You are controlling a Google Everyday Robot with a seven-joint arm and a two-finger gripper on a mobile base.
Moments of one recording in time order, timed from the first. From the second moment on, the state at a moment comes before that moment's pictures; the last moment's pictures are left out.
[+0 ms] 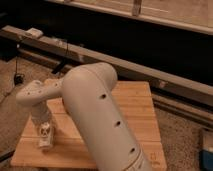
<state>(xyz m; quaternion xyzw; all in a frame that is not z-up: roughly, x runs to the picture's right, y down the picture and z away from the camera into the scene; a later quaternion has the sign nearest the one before) -0.326 0.229 0.795 -0.38 0.22 0.47 0.77</state>
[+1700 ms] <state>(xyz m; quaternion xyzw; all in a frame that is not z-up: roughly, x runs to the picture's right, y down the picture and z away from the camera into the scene) -0.269 0.071 0.749 -0.32 0.16 0.48 0.80</state>
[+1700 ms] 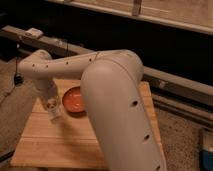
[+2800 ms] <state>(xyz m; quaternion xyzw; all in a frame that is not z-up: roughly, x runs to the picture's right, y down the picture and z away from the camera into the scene) -0.196 -0.010 0.836 -0.29 0.19 0.58 0.74</state>
